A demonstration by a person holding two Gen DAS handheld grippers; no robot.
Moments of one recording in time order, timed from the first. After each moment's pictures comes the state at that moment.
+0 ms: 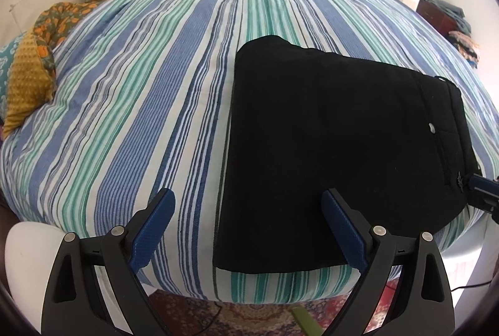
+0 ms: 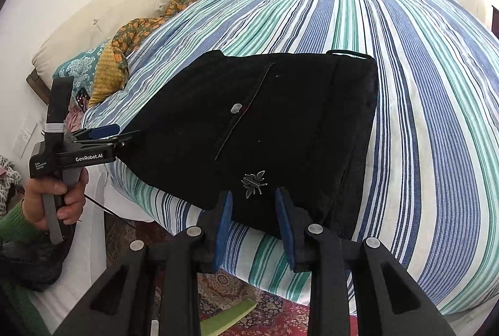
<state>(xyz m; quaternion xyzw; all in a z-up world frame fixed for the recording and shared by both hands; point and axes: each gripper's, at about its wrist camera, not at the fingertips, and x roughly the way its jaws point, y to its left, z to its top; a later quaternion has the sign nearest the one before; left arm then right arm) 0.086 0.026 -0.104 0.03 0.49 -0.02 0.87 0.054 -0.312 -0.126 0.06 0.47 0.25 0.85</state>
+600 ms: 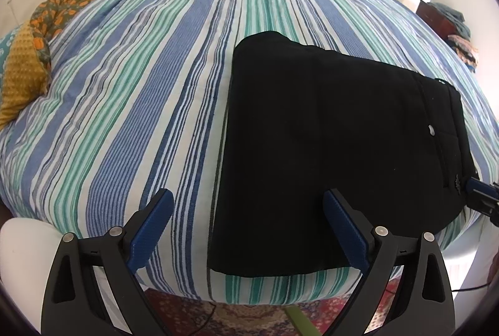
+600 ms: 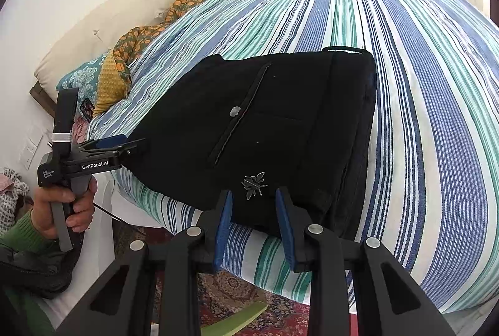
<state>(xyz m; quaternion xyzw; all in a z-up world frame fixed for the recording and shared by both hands) 0.088 0.027 -0.107 0.01 0.50 -0.02 0.87 0.056 -0.319 -0.126 0.09 0.47 0.25 0.84</state>
